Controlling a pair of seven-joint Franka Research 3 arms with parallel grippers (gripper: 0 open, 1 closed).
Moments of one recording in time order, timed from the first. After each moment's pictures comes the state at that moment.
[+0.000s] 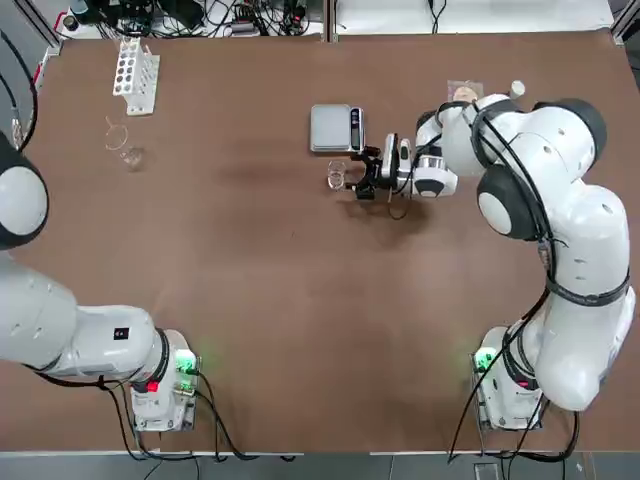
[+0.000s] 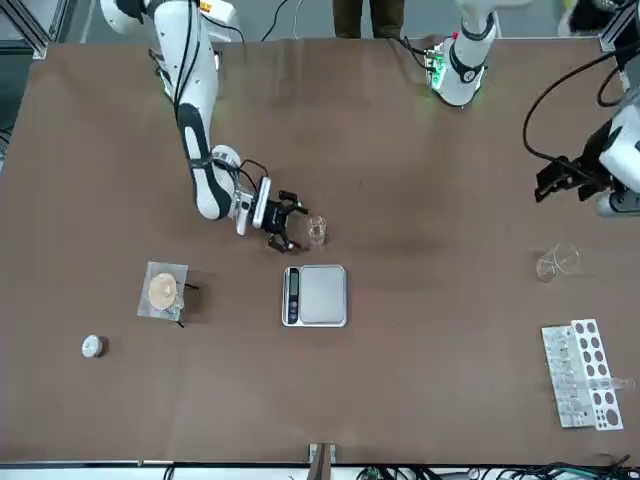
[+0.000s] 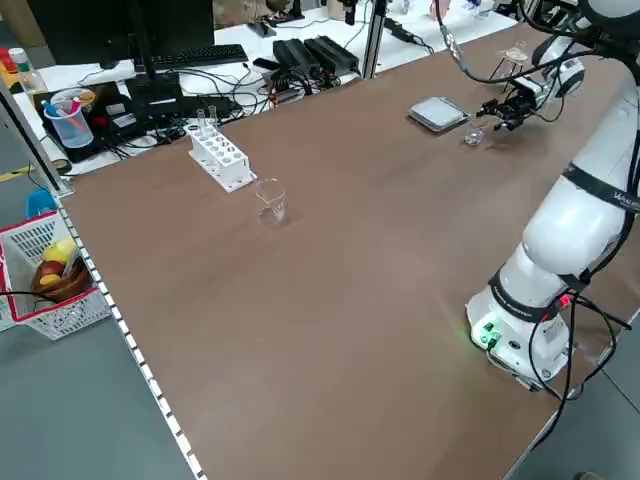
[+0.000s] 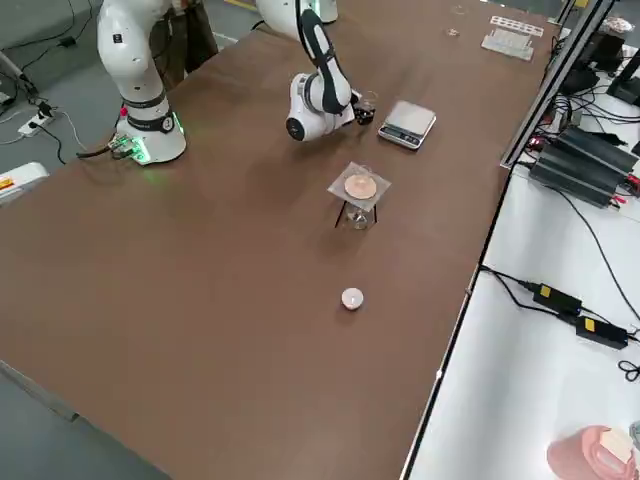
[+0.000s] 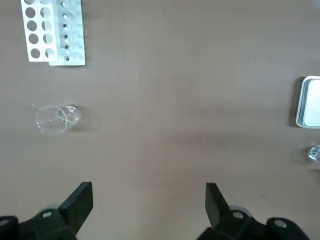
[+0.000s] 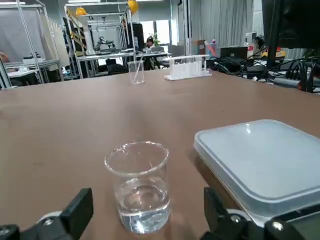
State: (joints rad) left arm 0.03 0.05 -0.08 -1.55 -0.03 1.61 -0.08; right arm 0.81 0.66 -0.26 -2.17 2.33 1.94 -2.73
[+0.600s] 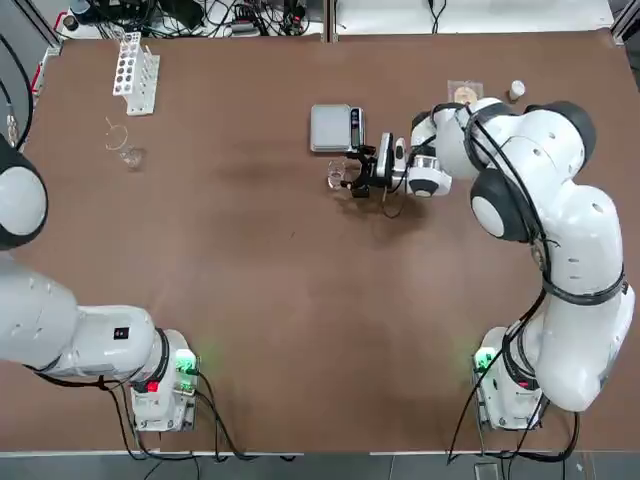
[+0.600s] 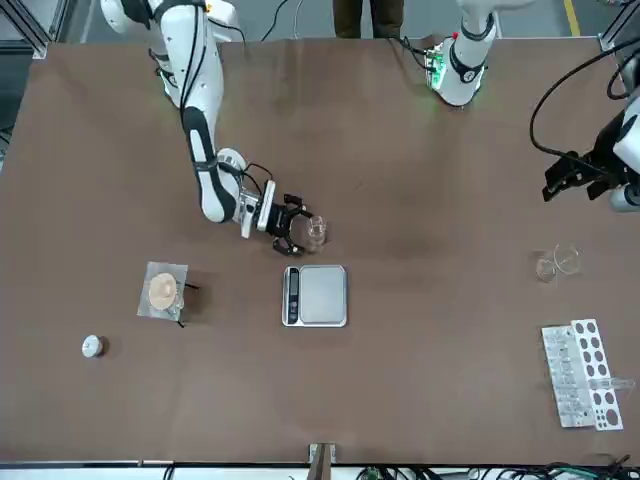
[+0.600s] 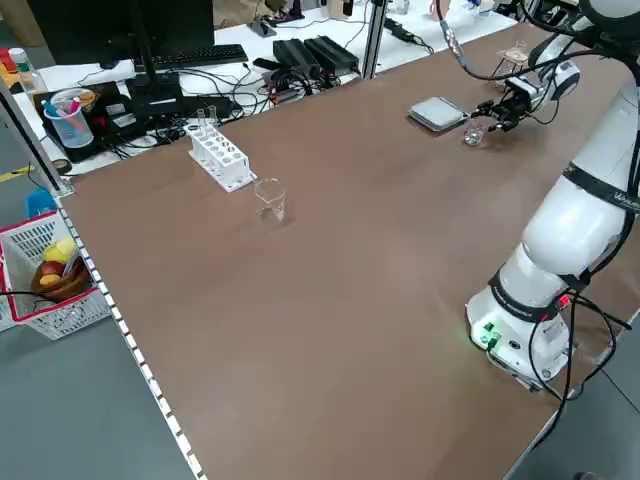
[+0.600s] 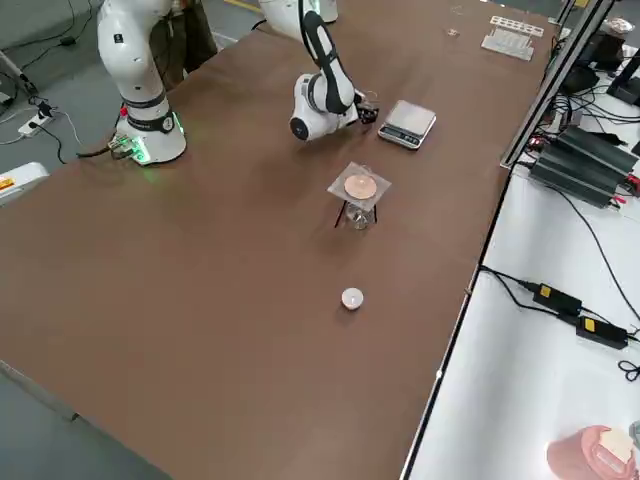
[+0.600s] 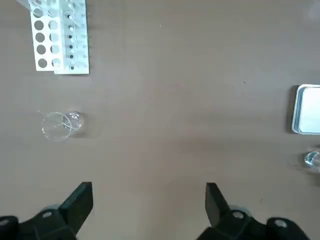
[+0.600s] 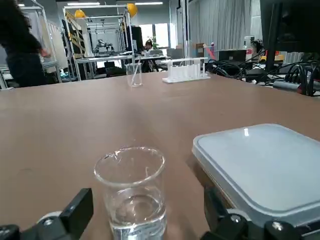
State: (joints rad) left arm 0.03 0.05 -0.08 -1.53 -0.03 1.61 -0.08; right arm 0.82 0.69 -0.26 -2.13 2.36 1.94 -2.73
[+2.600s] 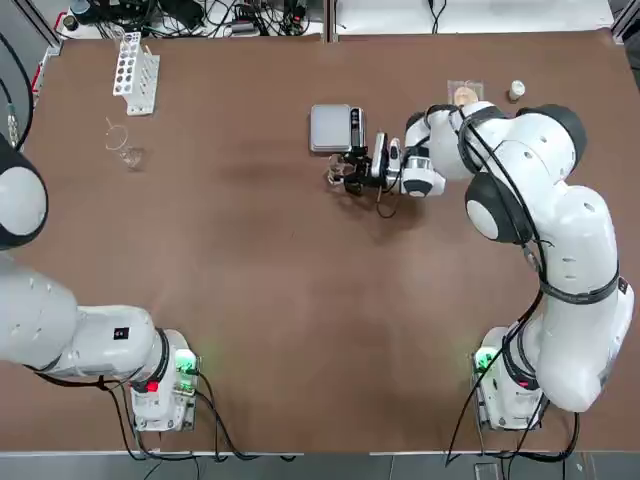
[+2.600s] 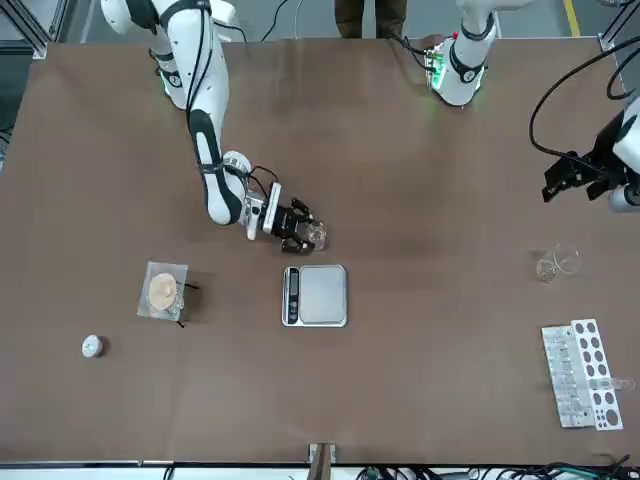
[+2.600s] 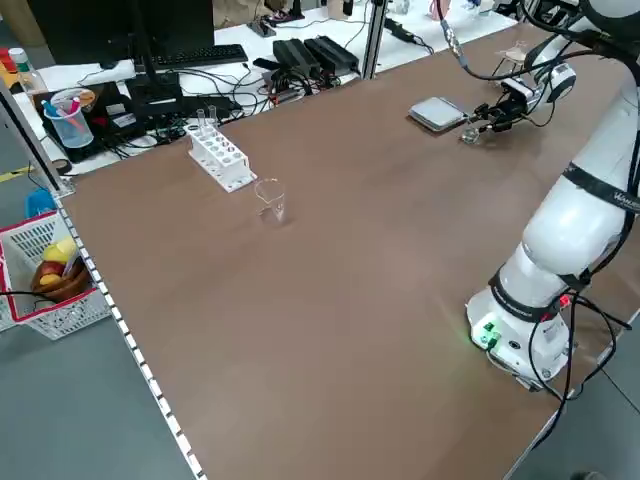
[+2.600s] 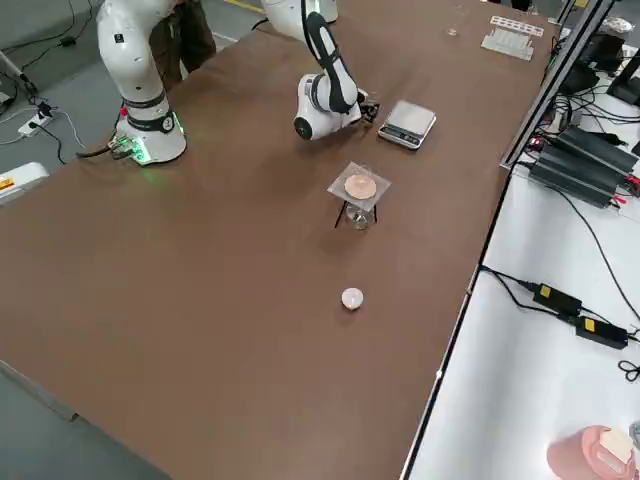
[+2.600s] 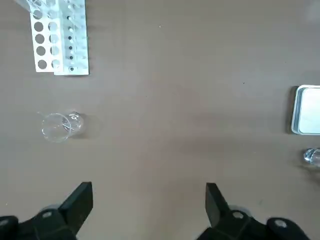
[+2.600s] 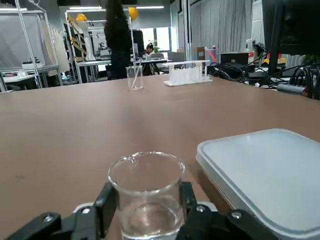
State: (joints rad) left arm 0.03 0.05 -0.08 -1.53 -0.03 1.61 -0.08; right arm 0.84 0.72 -0.25 -2.09 2.38 1.94 -2.72
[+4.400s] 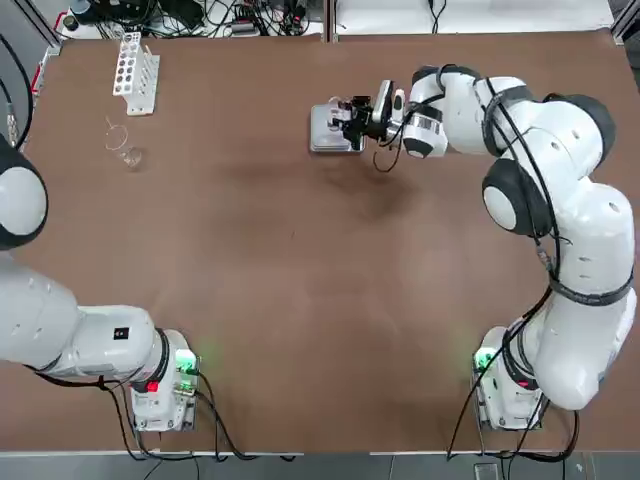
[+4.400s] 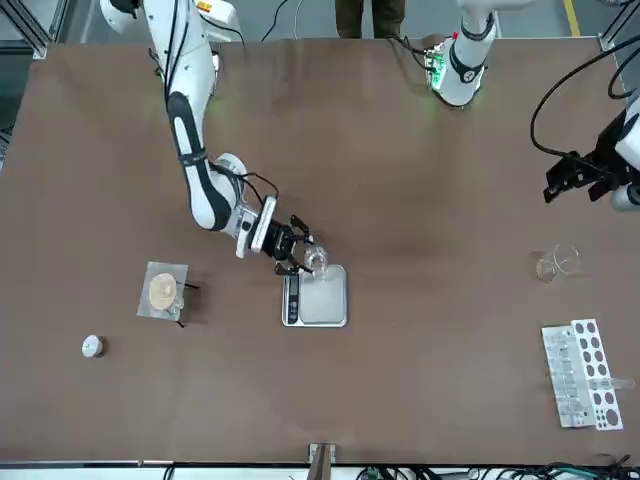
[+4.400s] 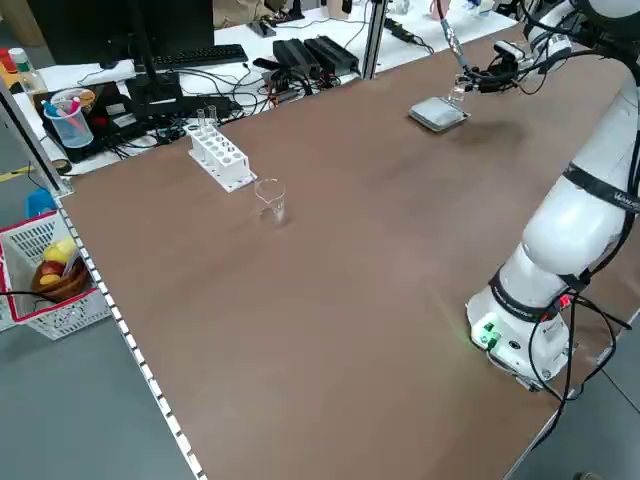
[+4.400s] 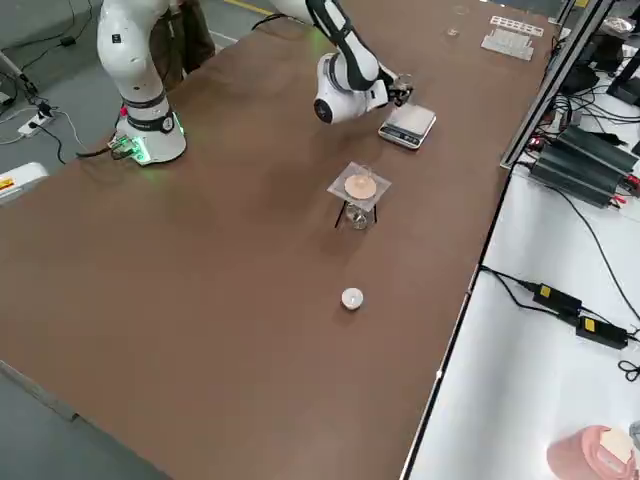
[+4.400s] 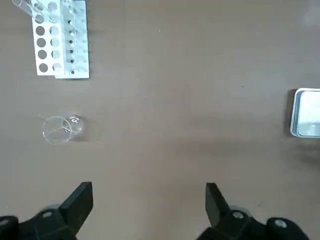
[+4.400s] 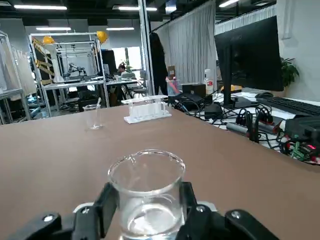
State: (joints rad) left arm 0.03 0.05 -0.08 -1.52 -0.03 1.62 -0.08; right arm 0.77 0.65 -0.26 -1.93 2.39 2.08 -2.58
